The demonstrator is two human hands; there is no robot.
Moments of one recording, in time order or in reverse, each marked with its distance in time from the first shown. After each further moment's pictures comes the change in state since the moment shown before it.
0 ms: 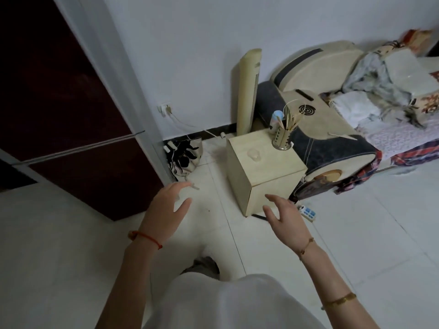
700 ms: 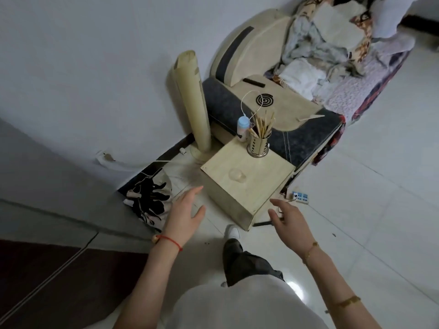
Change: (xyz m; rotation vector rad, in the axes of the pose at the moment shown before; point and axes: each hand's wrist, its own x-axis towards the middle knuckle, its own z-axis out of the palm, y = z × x) left_hand 0.351 -0.056 0.050 -0.013 -0.441 0.236; right_hand 0.222 -0.024 0.035 0.169 0.197 0.451
